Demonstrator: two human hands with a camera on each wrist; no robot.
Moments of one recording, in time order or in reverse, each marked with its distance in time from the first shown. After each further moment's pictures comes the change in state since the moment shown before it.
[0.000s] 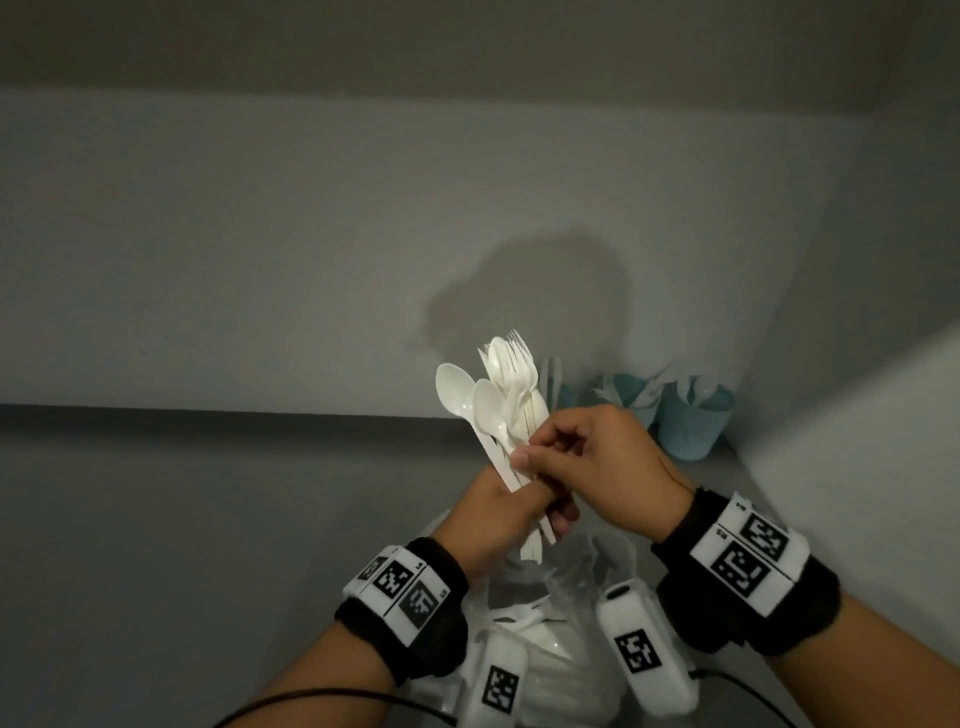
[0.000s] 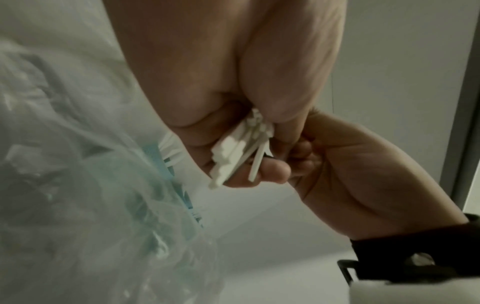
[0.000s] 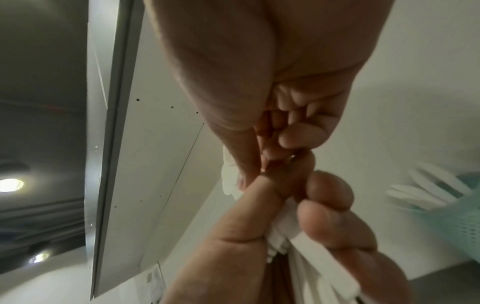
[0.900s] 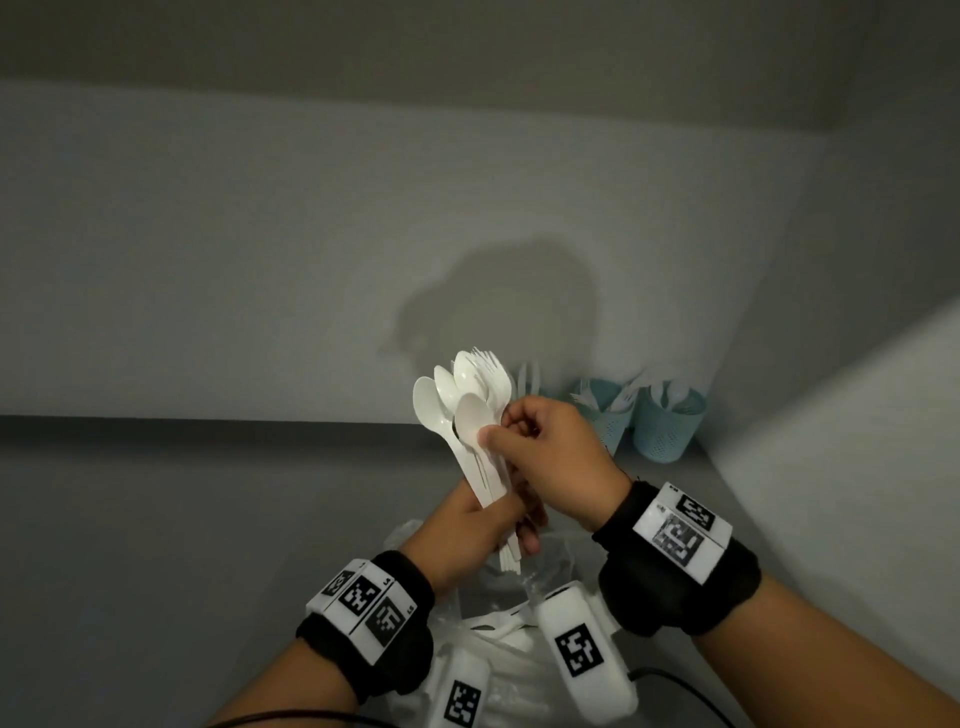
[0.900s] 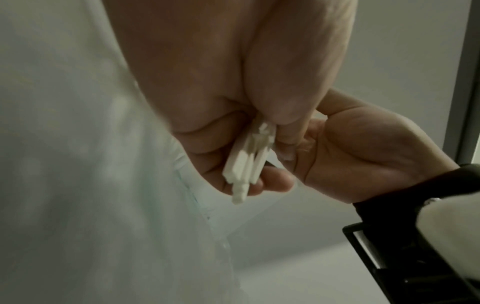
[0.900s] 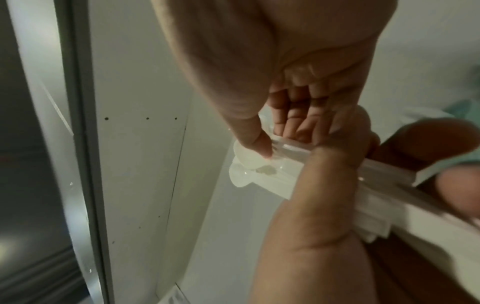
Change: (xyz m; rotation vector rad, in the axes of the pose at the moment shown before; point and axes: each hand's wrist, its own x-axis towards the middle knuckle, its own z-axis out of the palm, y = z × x) left_hand -0.002 -0.012 -0.014 0.076 -0.061 -0.061; right_hand 0.017 -0.005 0.022 0.227 0.094 0.142
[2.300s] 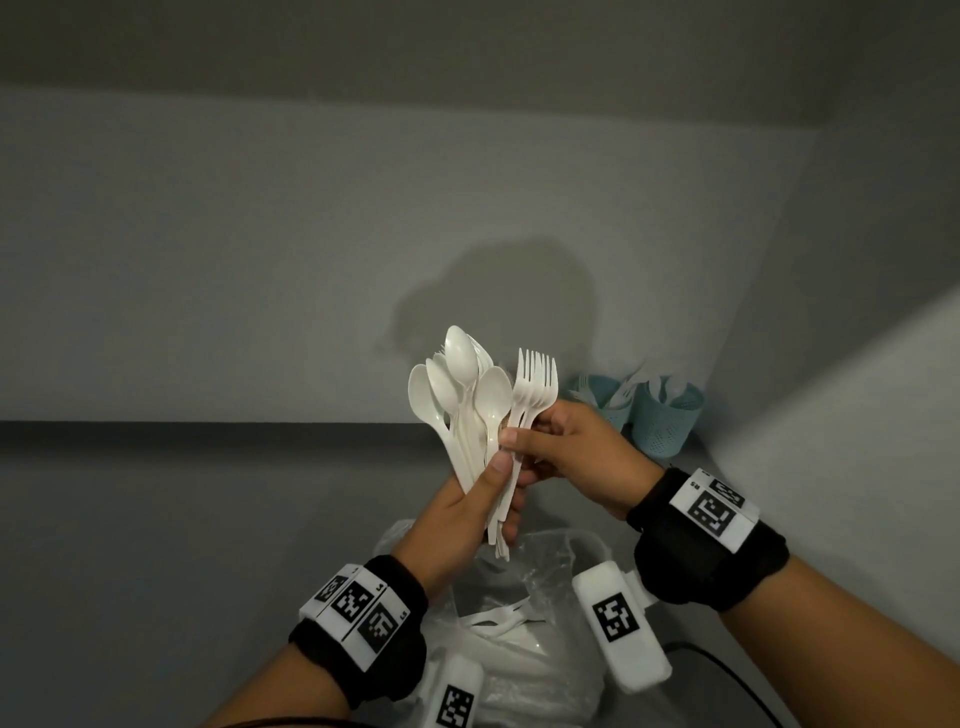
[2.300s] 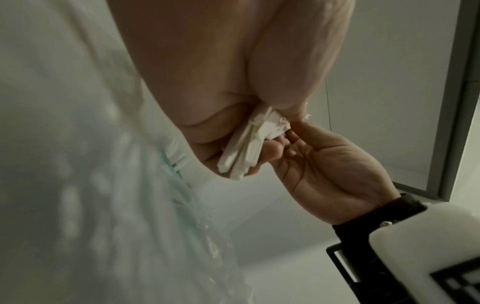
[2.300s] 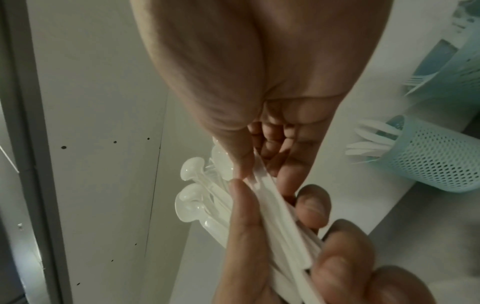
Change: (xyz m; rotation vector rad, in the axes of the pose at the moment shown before) left_hand -0.006 0.002 -0.001 -0.095 0.109 0.021; right_hand 0.001 0.013 -0.024 0.252 -0.270 0.026
